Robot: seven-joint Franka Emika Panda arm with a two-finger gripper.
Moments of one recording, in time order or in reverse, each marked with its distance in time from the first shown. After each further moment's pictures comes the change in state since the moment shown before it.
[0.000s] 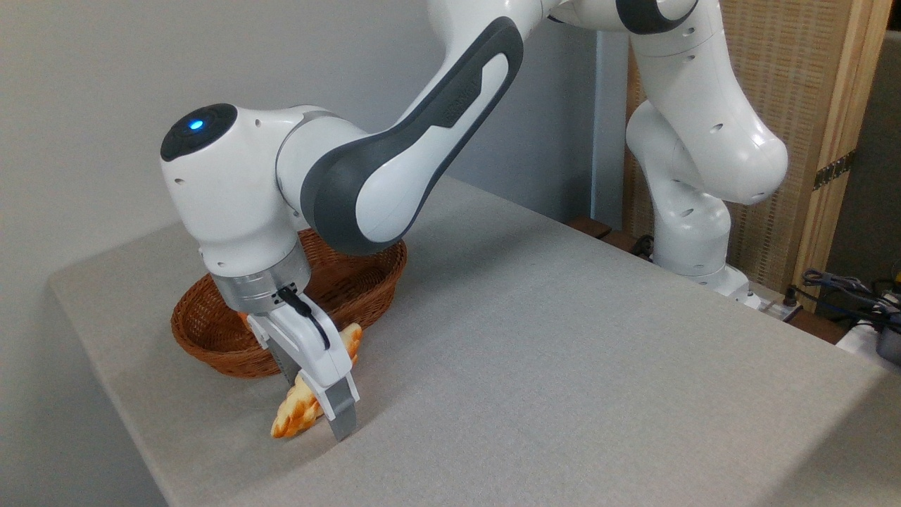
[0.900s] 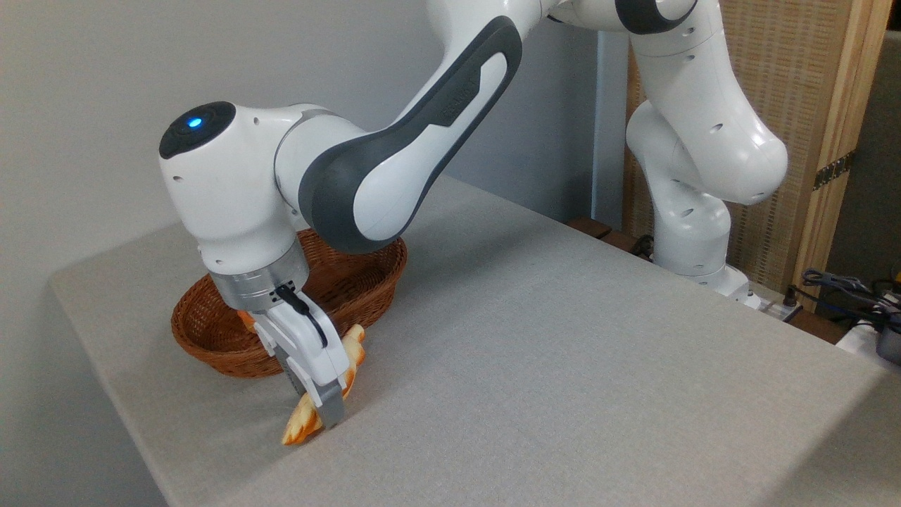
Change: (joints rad) arm -0.004 0.000 0.000 0.003 0.000 0.000 0.000
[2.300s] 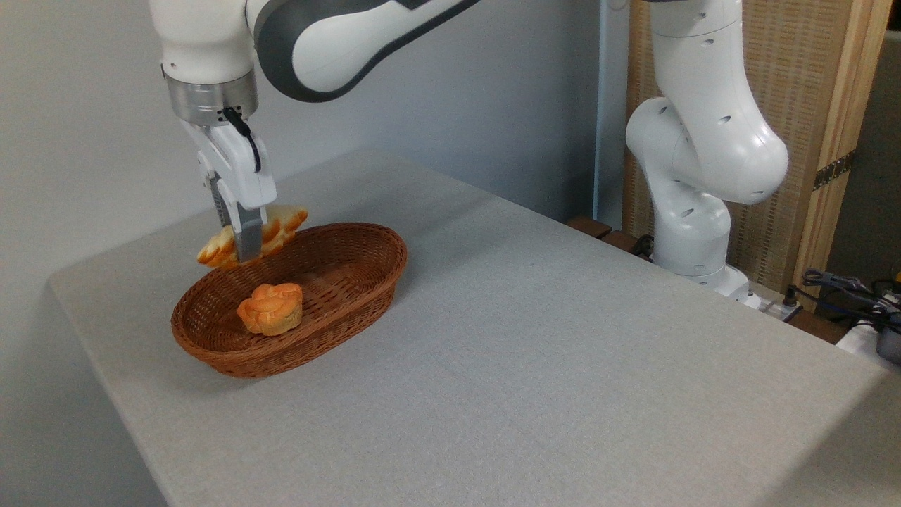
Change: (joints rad) arm 0.012 -0.168 -0.282 0.046 -0.088 -0.001 -0.162
